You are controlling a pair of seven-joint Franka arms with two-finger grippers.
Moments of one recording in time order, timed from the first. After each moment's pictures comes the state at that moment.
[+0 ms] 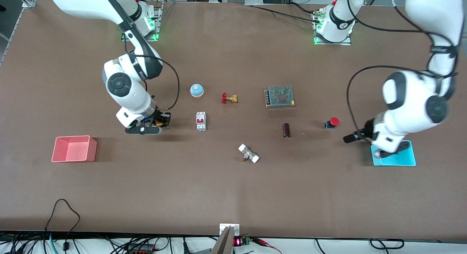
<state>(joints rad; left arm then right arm) 0.03 0.38 -0.04 -1.79 -0.13 2.16 -0.28 0.08 0.40 0.30 -2.04 -0.17 2.44 0.48</state>
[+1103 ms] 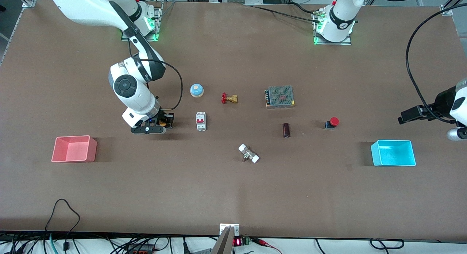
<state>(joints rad) 0.10 0.25 -0.05 -1.43 -0.05 1.65 -0.09 0.08 0.44 0.29 -2.05 -0.20 2.50 0.49</state>
